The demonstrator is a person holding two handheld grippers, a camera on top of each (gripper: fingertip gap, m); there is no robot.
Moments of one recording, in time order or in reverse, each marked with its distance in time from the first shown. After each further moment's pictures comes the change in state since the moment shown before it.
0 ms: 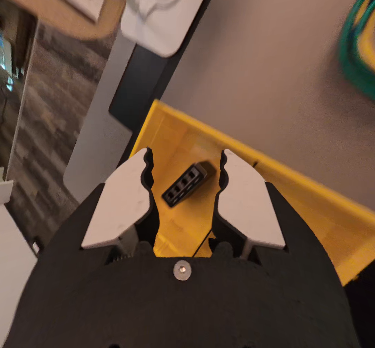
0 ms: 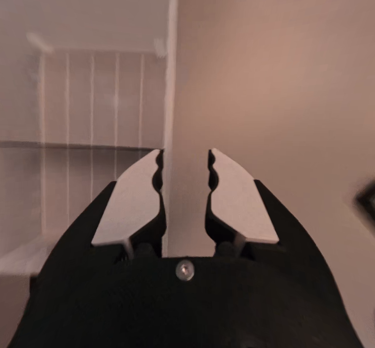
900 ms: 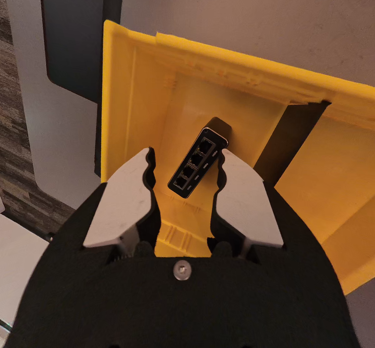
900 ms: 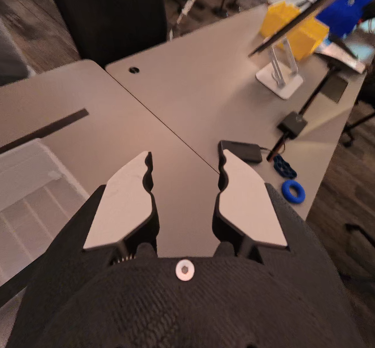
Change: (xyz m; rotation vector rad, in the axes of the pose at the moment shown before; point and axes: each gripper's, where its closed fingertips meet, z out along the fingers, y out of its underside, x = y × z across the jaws) left arm -0.008 0.064 0.053 -0.257 0.195 0.180; right arm 0.079 -0.027 -0.150 0.392 0.745 0.438
